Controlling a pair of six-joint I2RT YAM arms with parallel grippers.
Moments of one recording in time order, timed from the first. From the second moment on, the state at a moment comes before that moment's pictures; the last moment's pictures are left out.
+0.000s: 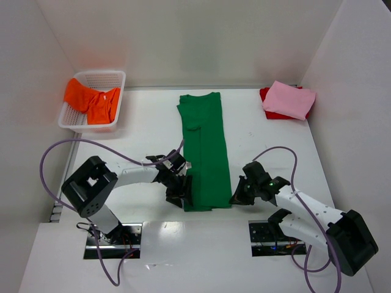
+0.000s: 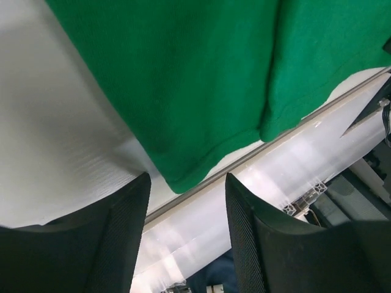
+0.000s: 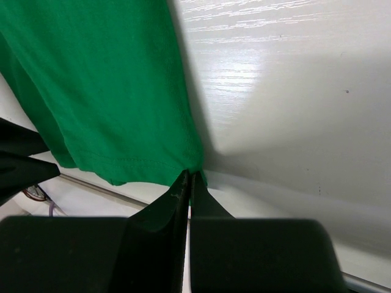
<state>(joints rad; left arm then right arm) -0.76 1.61 0.79 -0.44 0.50 -0.72 0.56 0.95 0.34 -0.47 -0.23 0.93</state>
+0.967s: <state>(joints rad) -0.65 1.58 0.99 -0.60 0.39 -0.65 0.55 1.08 0.60 -0.53 -0.21 0.93</state>
